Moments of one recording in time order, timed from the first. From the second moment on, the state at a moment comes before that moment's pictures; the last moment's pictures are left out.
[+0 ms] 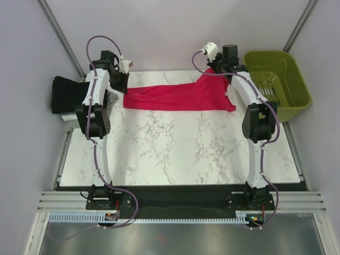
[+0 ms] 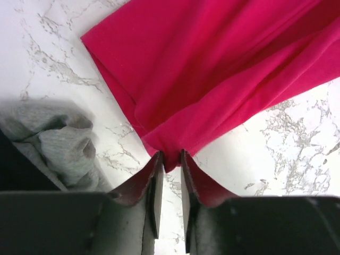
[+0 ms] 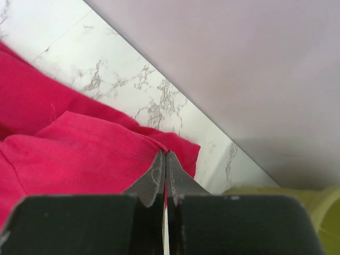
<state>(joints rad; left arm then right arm) 0.02 2.41 2.43 -1.14 0.32 0.41 0.16 2.26 2.11 -0.35 -0.17 -0.62</state>
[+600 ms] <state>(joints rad) -0.02 2.26 2.17 -0.93 0.21 0.24 0.16 2.34 2.05 -0.18 0.11 -0.52</state>
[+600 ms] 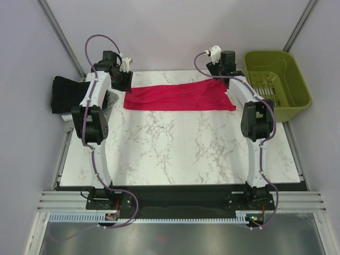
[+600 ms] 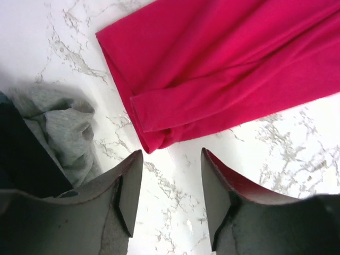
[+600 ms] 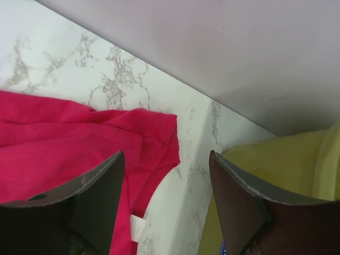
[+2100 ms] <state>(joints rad) -0.05 2.60 2.43 -1.06 0.39 0.23 0.19 2.42 2.02 -0.48 -0.07 -0.24</state>
